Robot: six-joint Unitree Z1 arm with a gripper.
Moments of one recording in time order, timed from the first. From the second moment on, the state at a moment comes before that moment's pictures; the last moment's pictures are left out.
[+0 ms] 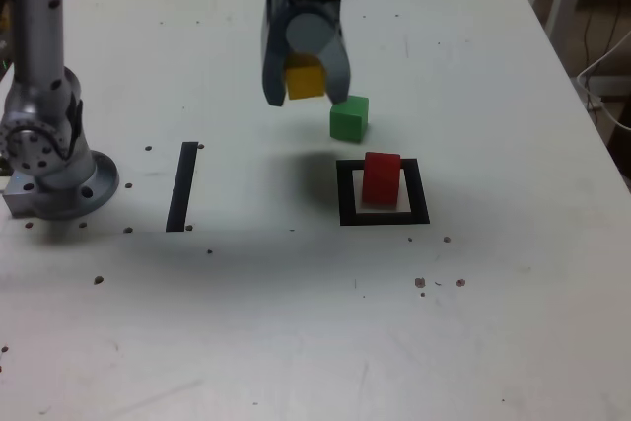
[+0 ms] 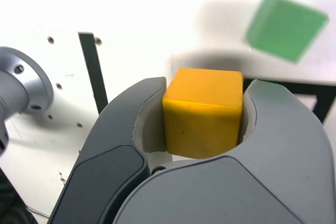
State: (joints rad) arm 0.11 1.86 -1.48 1.38 0.05 0.05
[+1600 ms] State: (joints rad) arm -0.07 2.11 -1.76 1.44 -0.01 0.07
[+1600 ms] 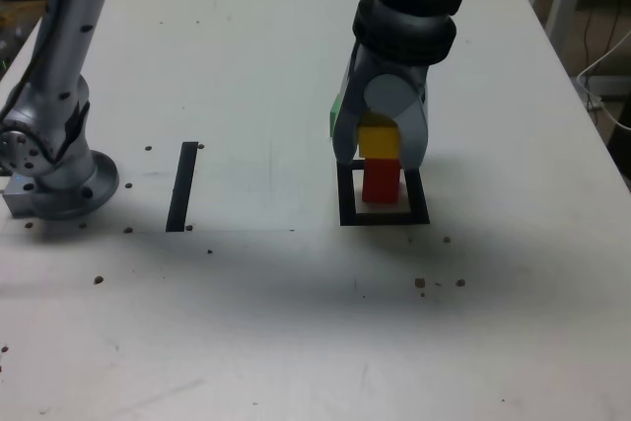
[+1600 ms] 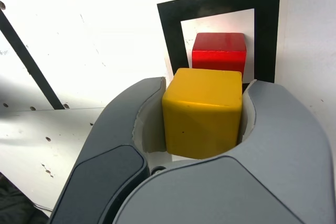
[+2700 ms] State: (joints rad) arm -0.07 2.18 -1.78 1.44 -0.02 0.10
